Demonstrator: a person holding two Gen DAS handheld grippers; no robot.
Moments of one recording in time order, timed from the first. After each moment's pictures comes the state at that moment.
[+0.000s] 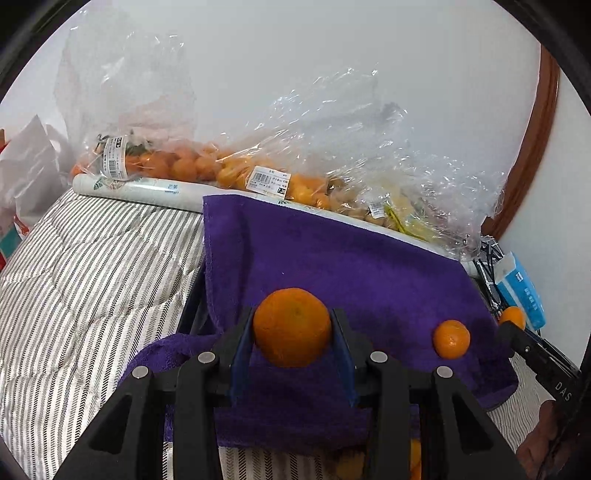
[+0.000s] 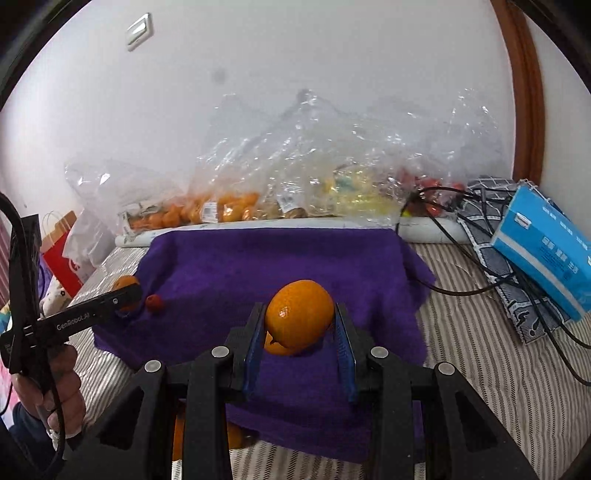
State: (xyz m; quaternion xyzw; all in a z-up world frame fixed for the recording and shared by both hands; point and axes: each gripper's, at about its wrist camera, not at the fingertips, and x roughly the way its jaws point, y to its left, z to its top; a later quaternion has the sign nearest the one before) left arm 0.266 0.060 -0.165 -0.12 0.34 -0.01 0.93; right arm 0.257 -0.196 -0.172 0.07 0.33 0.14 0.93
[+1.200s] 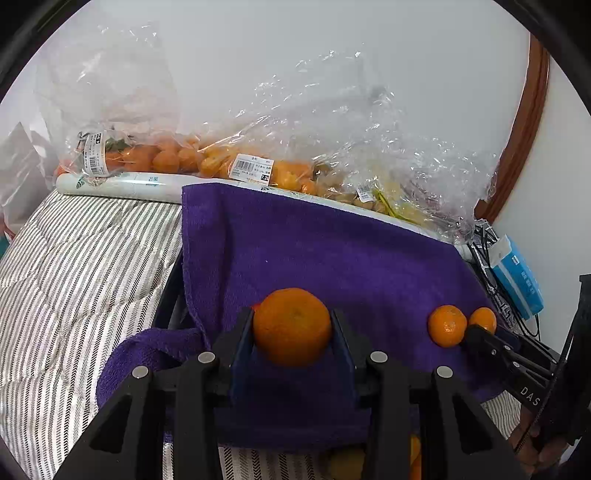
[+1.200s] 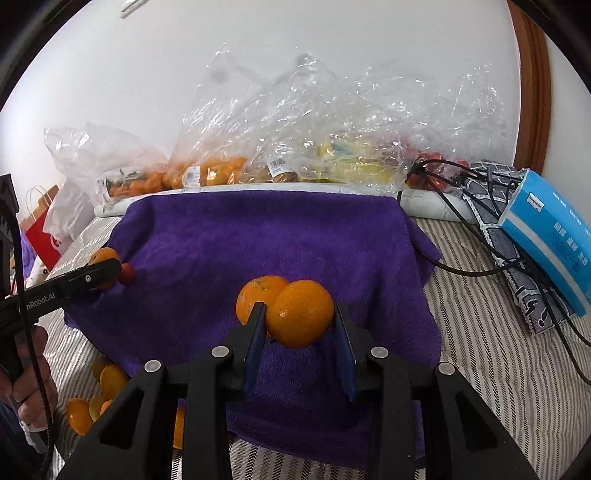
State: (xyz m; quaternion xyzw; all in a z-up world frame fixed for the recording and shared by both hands) left arm 0.271 0.048 -0.169 -0.11 0.36 -0.03 0.93; right arm 0.270 -0.179 -0.200 0.03 0.37 0.13 0.92
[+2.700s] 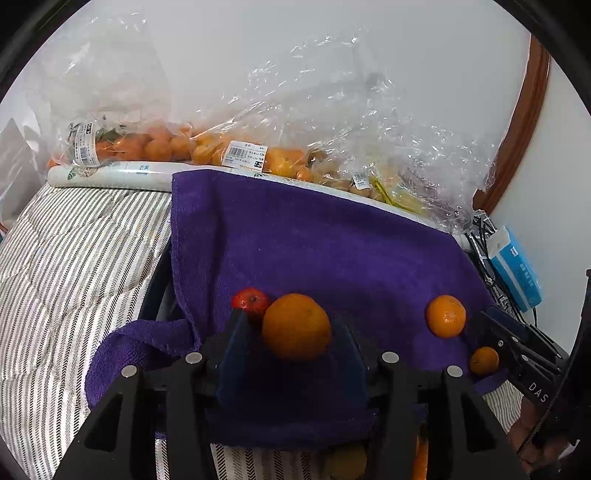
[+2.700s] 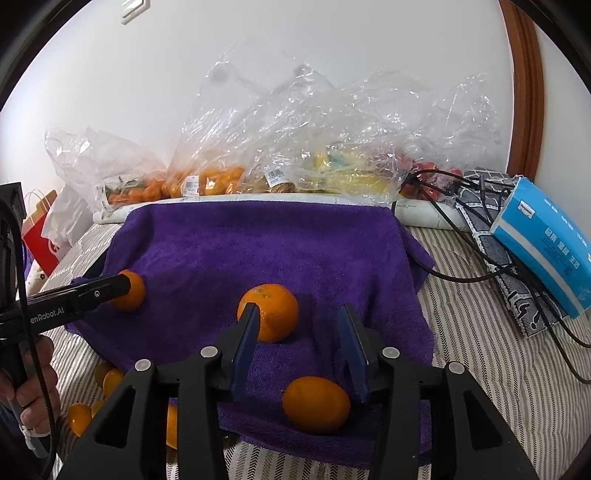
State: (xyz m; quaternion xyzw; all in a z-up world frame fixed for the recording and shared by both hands) left arm 0.273 0.046 -0.178 -0.10 0.38 -0.04 0.92; right arm 0.265 -0.181 -0.195 0.04 0.35 0.12 0.93
